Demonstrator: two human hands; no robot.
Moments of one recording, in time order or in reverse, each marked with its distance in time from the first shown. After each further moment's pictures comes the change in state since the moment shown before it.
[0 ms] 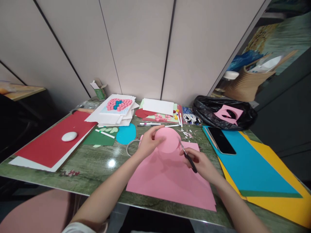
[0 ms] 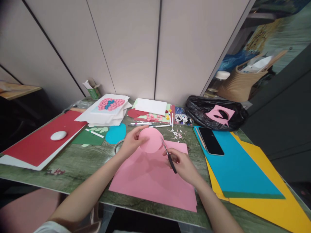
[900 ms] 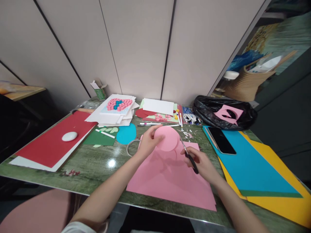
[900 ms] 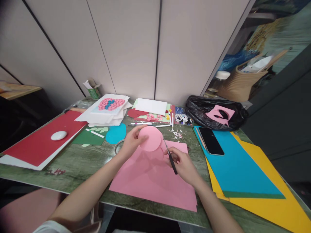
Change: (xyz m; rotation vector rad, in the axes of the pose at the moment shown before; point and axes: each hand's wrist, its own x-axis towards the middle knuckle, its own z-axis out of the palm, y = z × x) left_hand 0.003 -0.009 0.002 -0.051 0.090 -0.032; right_hand 0.000 0.000 0.001 -0.061 0.085 -0.013
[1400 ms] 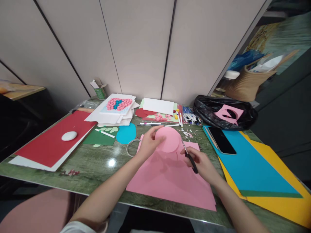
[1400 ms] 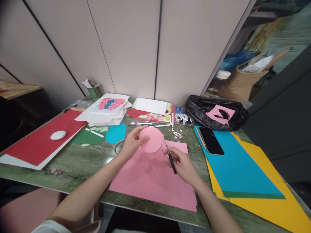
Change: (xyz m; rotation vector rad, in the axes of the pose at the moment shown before) left_hand -0.005 0.004 0.005 -0.032 -0.015 -0.044; right_hand 0.000 -0.001 0.002 0.014 -0.008 0.001
